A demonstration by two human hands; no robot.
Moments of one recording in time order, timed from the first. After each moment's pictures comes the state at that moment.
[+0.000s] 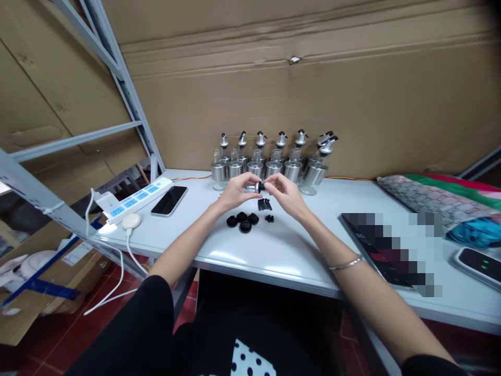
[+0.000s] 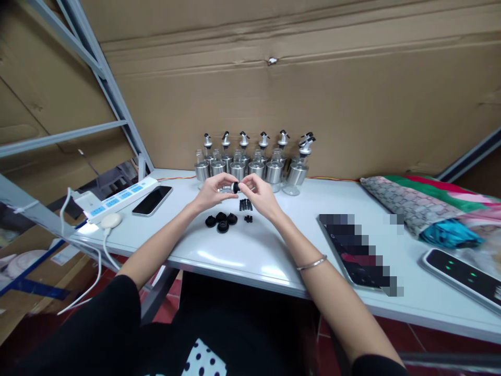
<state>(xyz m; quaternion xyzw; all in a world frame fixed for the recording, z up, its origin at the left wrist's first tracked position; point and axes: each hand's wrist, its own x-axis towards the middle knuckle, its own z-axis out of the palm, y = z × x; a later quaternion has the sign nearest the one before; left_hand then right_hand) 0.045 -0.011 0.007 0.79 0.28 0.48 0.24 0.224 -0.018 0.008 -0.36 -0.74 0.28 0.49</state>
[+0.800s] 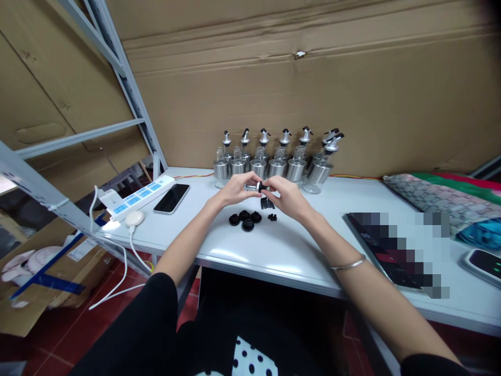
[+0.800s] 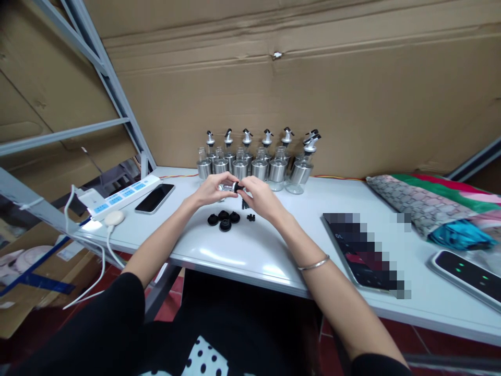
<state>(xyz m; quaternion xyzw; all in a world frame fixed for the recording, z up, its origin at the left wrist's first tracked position) 0.033 -0.010 0.020 0.84 0.31 0.39 0.23 0.227 -0.017 0.009 -0.27 -0.87 0.02 0.41</state>
